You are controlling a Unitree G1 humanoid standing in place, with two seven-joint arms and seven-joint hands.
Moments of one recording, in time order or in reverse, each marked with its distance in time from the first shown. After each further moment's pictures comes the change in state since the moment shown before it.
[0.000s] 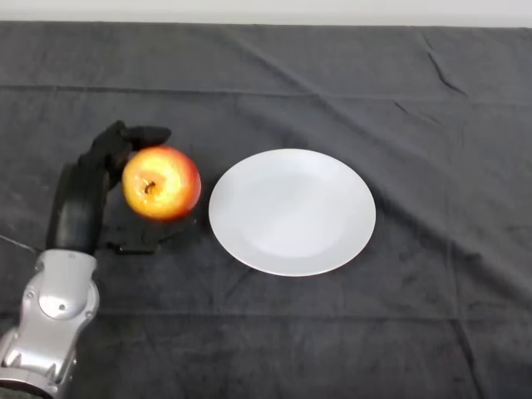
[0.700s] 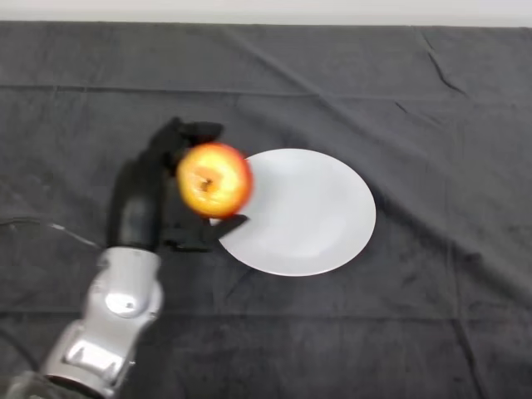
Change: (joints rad) left arm -0.065 -0.123 -0.203 -0.029 0.073 0.076 0.134; right arm 0.000 -0.001 -0.003 -0.002 0.001 0.001 0.001
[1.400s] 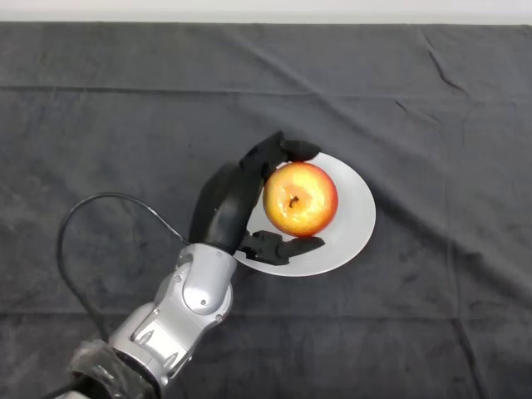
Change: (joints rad) left arm -0.110 -0.034 -0.246 0.133 -0.046 0.014 0.044; right arm 0.000 0.000 -0.003 -0.001 0.000 0.000 0.000
